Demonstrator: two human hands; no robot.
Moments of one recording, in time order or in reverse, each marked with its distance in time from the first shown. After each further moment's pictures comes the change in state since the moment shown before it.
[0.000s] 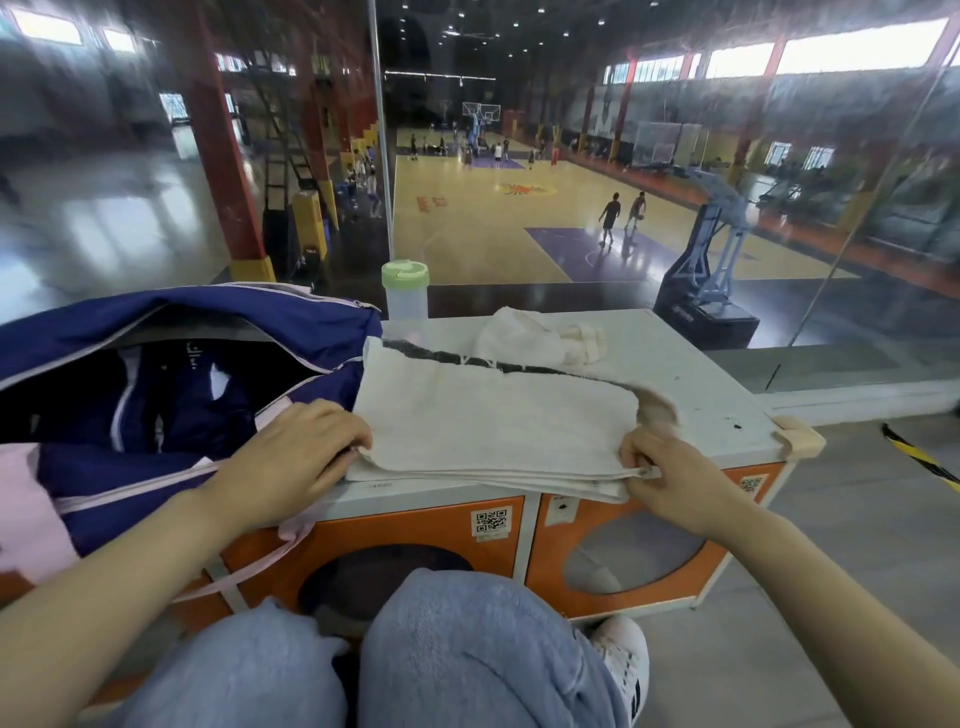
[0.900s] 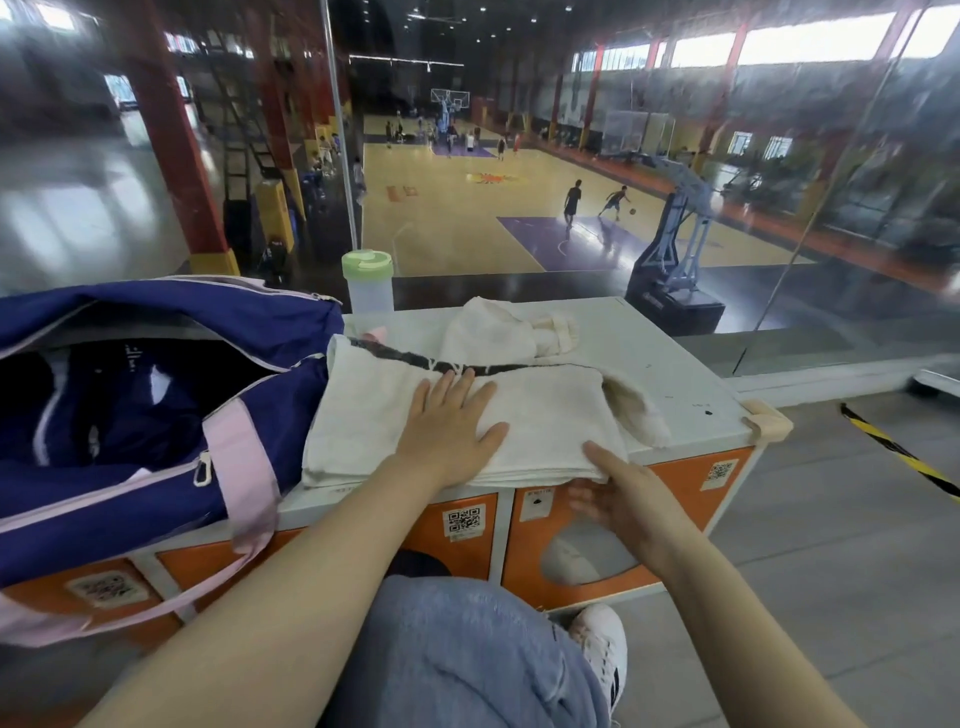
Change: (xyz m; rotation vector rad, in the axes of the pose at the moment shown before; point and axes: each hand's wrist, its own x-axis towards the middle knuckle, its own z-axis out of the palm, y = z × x) left_hand 0.133 0.108 0.084 -0.098 -0.259 -0.277; right_hand -0.013 -0.038 0.036 1.297 0.179 0.712
